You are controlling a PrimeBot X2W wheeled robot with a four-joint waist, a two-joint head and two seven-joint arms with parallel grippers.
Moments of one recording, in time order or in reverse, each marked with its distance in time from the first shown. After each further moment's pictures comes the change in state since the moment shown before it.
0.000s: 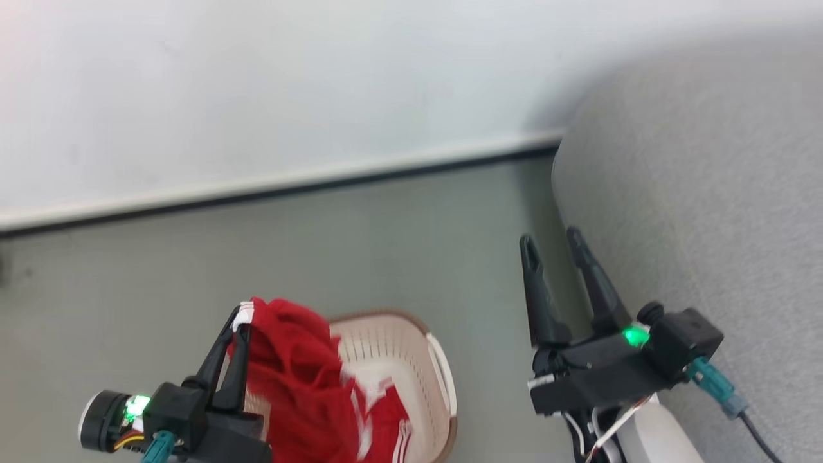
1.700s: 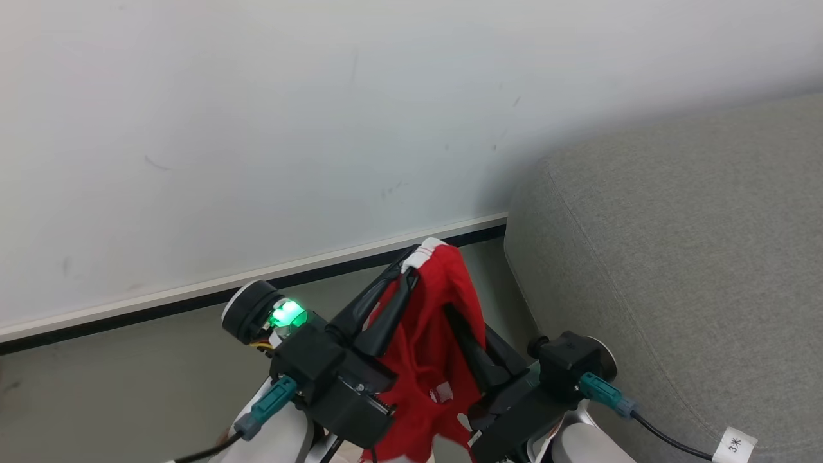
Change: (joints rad) left arm -0.231 -0.125 -0.227 -0.067 0.049 -0.202 0.000; right arm -0.081 -0.076 0.313 0.221 0.007 0.000 0.000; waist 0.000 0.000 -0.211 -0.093
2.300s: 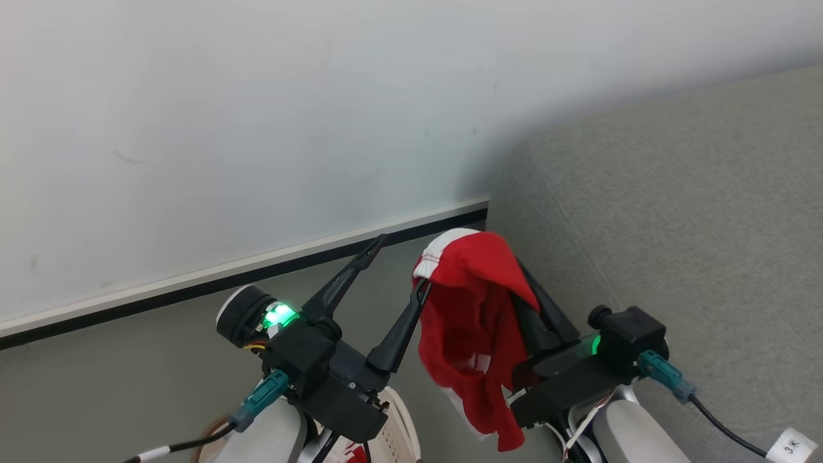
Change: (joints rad) left arm 0.001 0.006 0.014 0.051 -0.040 -0.008 0.000; right arm 0.018 0.013 -0.181 -0.050 -0.029 0.000 0.000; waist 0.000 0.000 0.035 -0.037
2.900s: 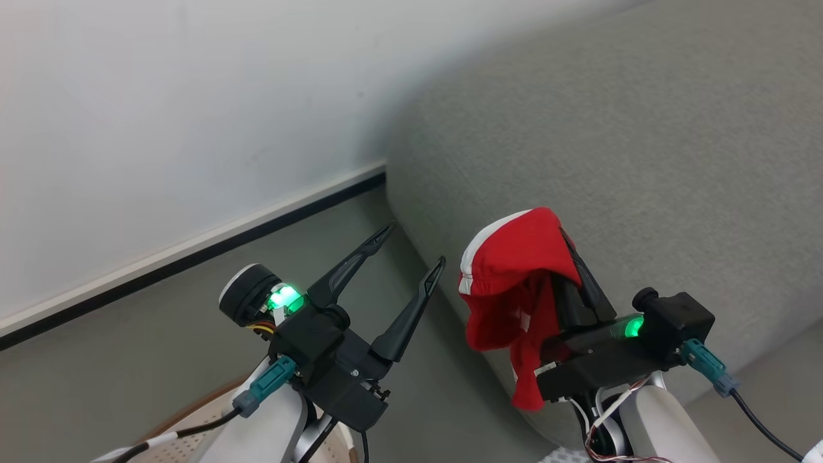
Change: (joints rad) left arm -0.063 0.027 -0.044 0.011 0.004 -0.010 -0.001; right arm 0.008 0.029 -0.139 -0.065 -0.022 0.000 0.000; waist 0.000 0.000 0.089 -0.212
